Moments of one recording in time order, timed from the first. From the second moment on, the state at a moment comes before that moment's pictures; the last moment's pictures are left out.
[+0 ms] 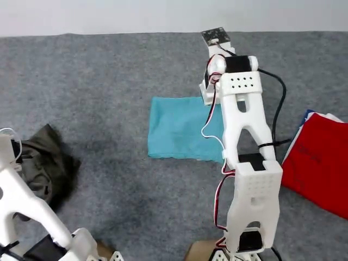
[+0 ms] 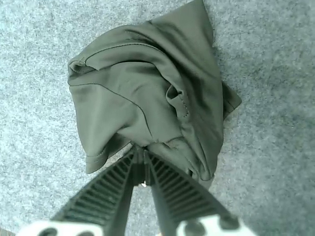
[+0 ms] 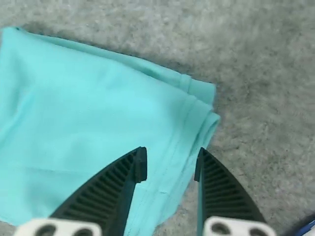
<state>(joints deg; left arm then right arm) -45.2 -19.2 8.6 97.4 -15.9 -8.7 34.8 -42.6 88.4 7.8</state>
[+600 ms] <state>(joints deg) -45.2 -19.2 8.6 97.4 -15.9 -6.3 41.3 -42.7 81.4 7.8</state>
